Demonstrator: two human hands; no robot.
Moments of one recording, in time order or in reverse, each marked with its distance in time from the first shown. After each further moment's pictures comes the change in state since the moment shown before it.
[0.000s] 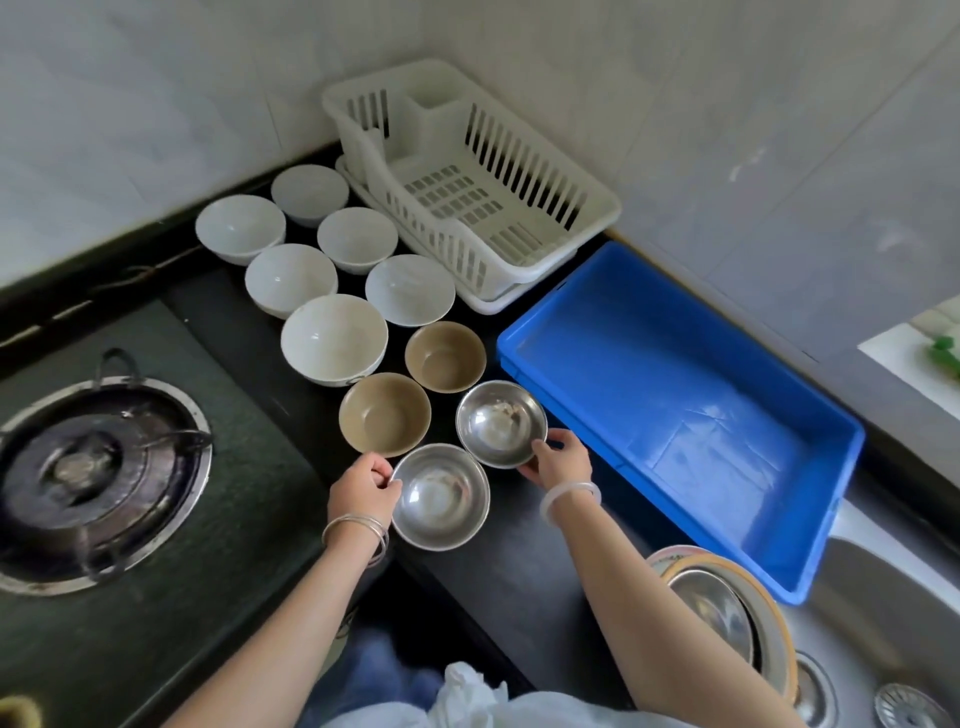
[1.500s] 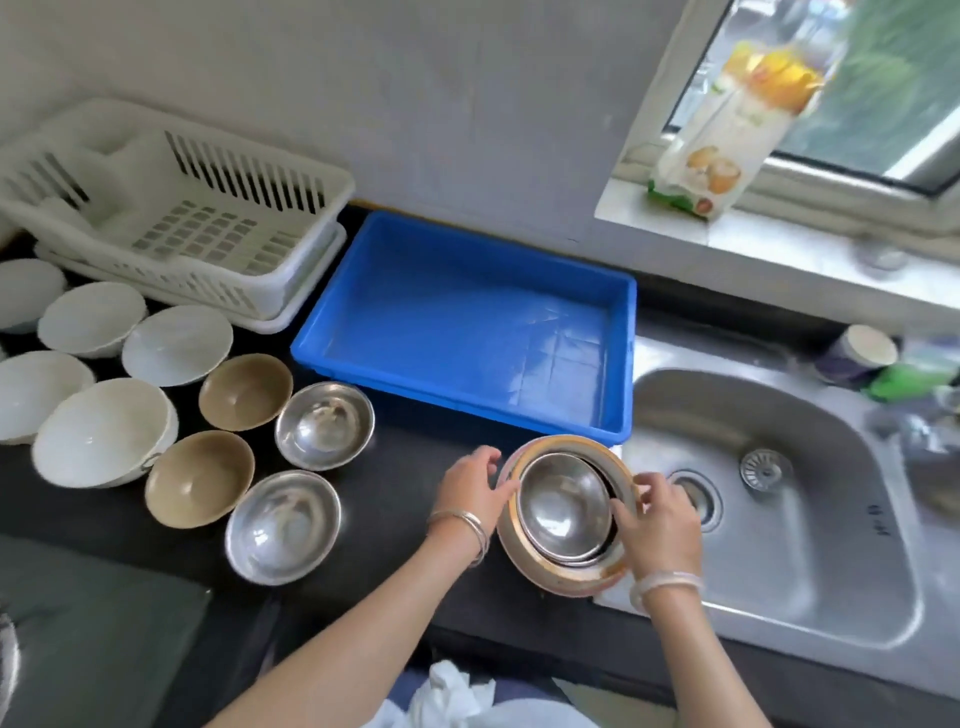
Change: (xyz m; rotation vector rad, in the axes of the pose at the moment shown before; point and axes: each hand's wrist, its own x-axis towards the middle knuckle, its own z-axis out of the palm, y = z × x) left_hand -0.132 0.099 0.161 0.358 -0.582 0.577; right_hand -0.093 0.126 -0.237 -0.501 0.679 -0.218
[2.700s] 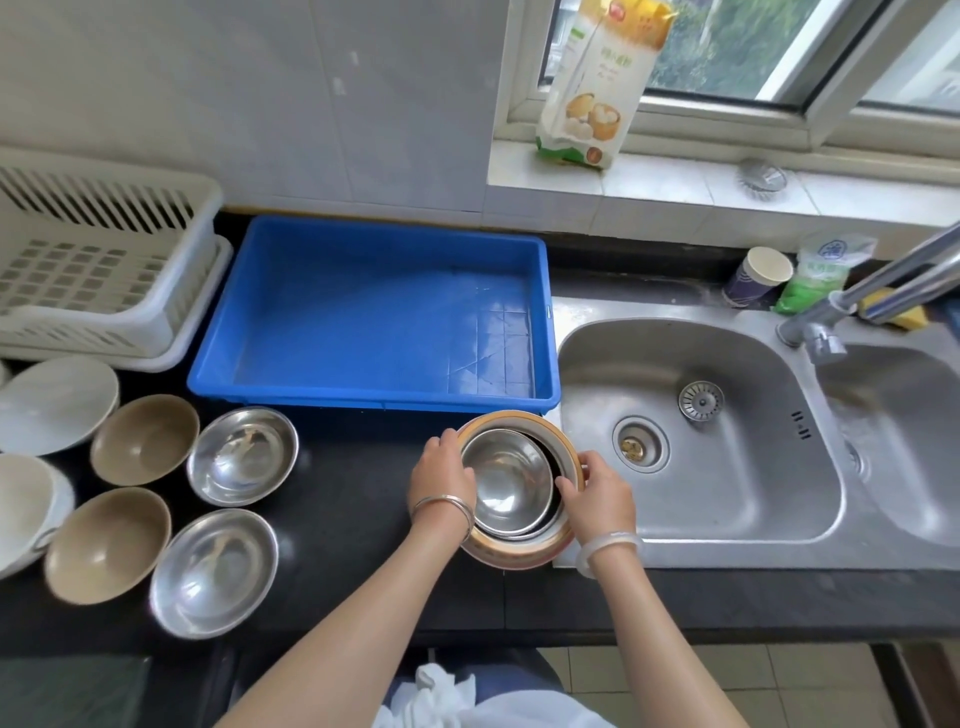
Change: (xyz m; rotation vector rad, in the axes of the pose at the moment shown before) left_hand 0.009 0.029 0.036 0.338 0.012 0.055; right_hand -0.004 0.017 0.009 0.101 -0.105 0.178
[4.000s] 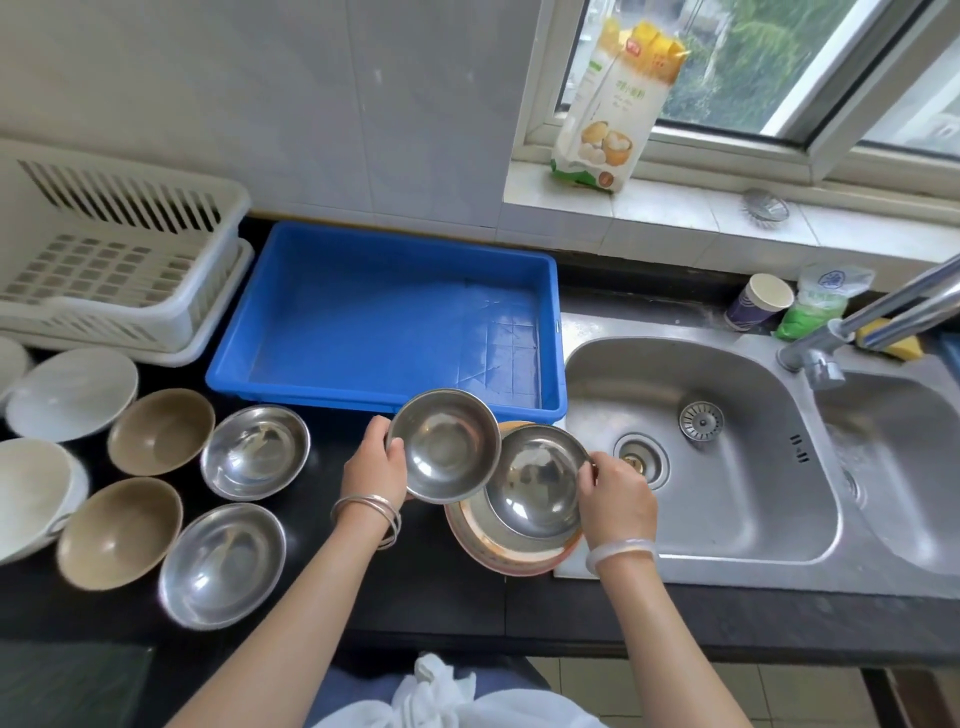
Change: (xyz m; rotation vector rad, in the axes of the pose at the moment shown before) left_hand -0.002 -0.048 -0.061 -0.476 0.092 -0.137; right_hand -0.007 -0.025 -0.021 -0.322 0.206 -0.154
